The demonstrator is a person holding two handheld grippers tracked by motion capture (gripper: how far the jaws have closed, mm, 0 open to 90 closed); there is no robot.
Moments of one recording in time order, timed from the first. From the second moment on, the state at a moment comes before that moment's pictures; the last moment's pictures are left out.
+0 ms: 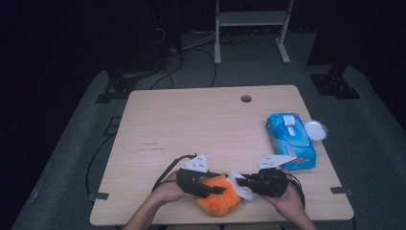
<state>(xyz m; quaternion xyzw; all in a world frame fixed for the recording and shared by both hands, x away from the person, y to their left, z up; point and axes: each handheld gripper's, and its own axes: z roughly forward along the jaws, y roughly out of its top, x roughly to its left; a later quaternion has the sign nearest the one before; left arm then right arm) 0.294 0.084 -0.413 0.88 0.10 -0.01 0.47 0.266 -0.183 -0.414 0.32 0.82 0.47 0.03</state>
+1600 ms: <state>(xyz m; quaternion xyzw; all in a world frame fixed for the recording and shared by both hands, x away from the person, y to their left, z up) 0.375 0.086 -0.411 0.84 0.16 0.13 0.51 0.278 -0.289 -0.442 0.42 0.81 0.39 0.11</state>
